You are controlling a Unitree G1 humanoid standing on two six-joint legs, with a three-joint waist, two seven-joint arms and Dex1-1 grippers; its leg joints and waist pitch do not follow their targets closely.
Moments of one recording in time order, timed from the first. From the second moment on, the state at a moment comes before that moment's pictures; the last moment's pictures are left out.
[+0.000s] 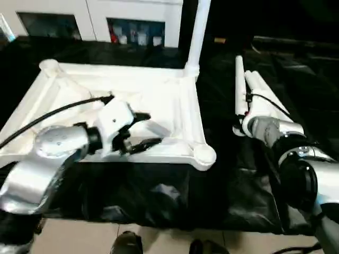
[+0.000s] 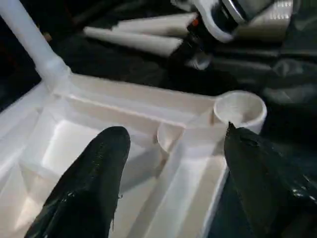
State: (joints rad) left arm -0.38 0.58 -0.12 -0.28 -0.24 0.50 -0.83; right arm -1.06 -0.30 -0.33 1.36 0.10 0.38 0.12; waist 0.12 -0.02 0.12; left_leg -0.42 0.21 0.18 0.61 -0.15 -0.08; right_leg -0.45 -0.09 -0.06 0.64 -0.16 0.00
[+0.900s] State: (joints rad) left arm -0.57 0.12 -0.16 0.22 -0.19 0.33 -0.53; right arm -0.63 -0.26 -0.39 0.81 0.32 0.28 0.55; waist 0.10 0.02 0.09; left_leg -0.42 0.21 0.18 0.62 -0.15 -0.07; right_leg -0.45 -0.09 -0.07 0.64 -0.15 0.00
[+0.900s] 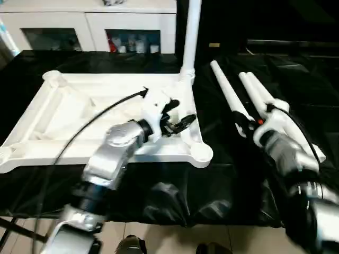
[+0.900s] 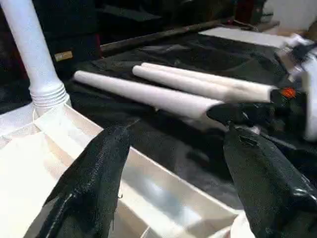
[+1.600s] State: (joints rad) left arm -0.69 -0.12 0.08 0.43 -0.48 0.63 -0.42; right arm -0.18 -0.16 -0.42 0.04 0.71 0.61 0.62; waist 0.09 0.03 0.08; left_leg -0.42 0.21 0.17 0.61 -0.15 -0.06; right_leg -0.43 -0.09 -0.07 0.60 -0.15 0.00
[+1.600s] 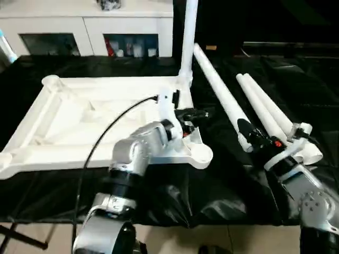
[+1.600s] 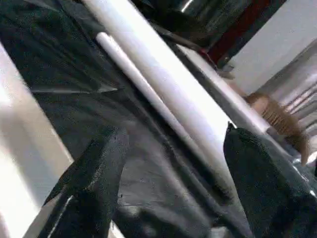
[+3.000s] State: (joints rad) left arm -0.76 -0.08 0.14 0.38 -0.63 0.59 -0.47; right arm -0.17 -0.23 -0.21 -0.09 0.78 0.71 0.70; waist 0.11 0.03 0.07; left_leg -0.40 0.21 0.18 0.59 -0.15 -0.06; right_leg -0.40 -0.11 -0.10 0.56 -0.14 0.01
